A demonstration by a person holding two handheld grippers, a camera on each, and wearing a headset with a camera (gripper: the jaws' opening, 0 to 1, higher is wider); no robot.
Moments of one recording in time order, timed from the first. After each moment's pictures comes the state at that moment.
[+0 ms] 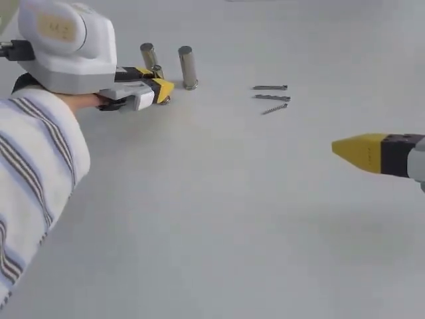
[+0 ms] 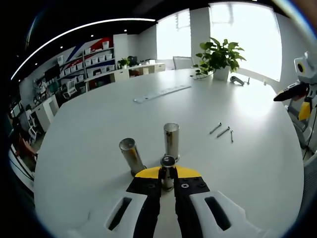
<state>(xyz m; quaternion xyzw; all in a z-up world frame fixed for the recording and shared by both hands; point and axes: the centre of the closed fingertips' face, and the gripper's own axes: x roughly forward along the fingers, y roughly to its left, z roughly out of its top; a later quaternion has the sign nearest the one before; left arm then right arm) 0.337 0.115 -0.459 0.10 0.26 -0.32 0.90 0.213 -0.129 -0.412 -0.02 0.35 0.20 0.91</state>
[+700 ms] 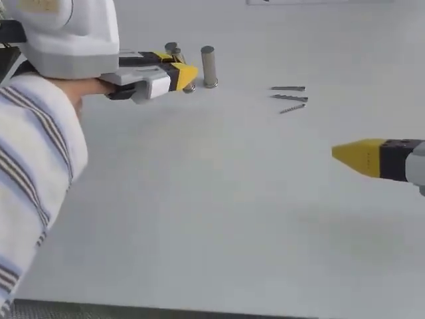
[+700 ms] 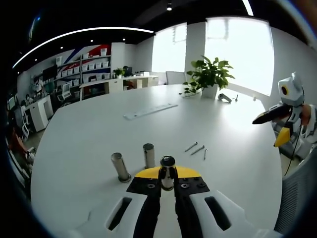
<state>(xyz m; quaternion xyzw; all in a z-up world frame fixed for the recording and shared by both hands) 0.292 0.097 -0.409 0.05 0.22 -0.36 0.90 0.205 -0.107 -0.410 -0.02 0.35 0.23 0.91</state>
